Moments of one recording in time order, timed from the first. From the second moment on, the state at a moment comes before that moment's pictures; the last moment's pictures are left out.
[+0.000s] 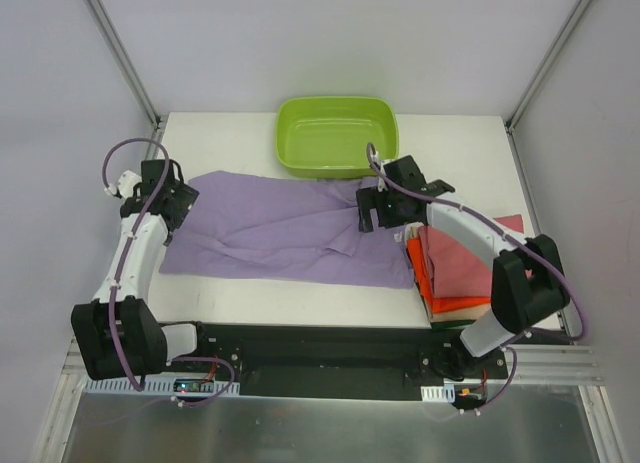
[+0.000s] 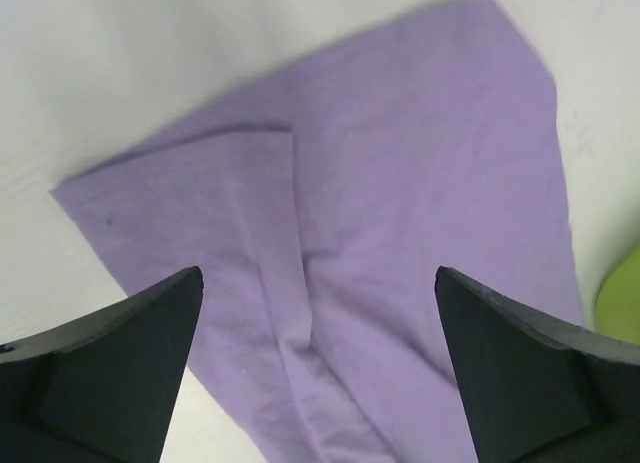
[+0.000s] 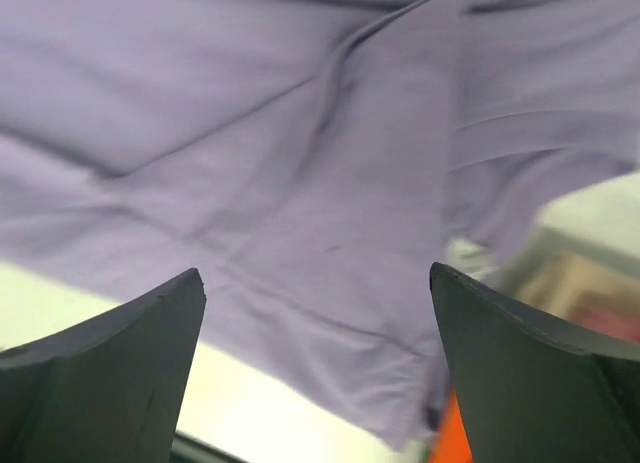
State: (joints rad) left arm 0.12 1.25 1.01 -0.73 -0.36 -0.97; right arm 0.50 1.61 1.19 -0.60 -0.04 0.18
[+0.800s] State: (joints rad) left arm 0.12 1.30 0.69 -0.46 -0.06 -0.79; right arm 0.63 1.76 1.08 -0.29 -0.34 0.46
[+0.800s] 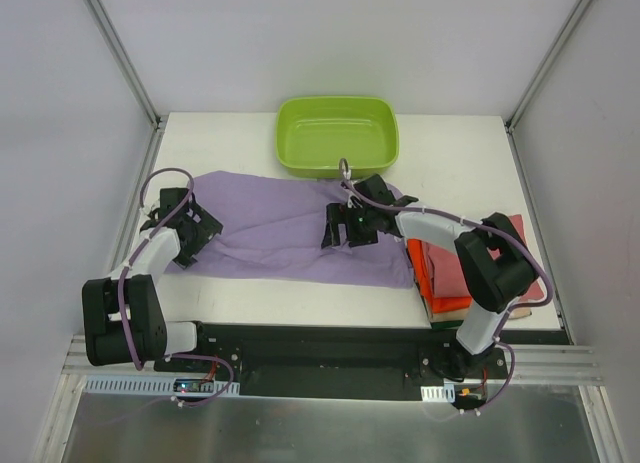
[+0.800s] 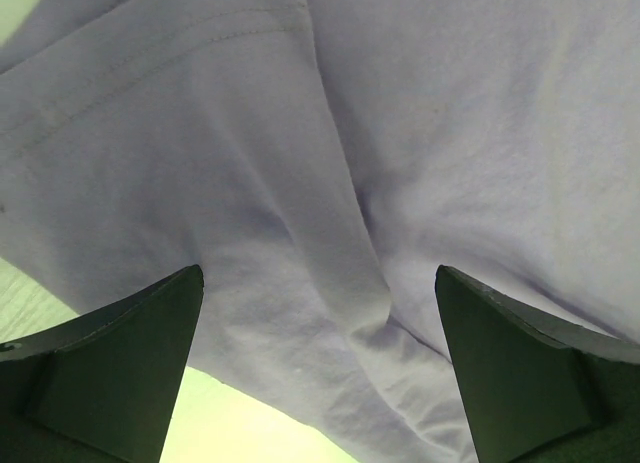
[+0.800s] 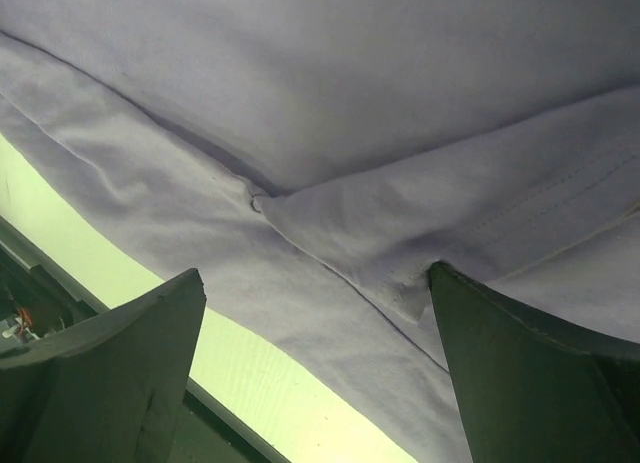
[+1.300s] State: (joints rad) left arm 0.12 1.29 0.67 -0.46 -0.09 -0.79; right arm 0.66 1.78 1.08 -0.27 -0.33 0.48
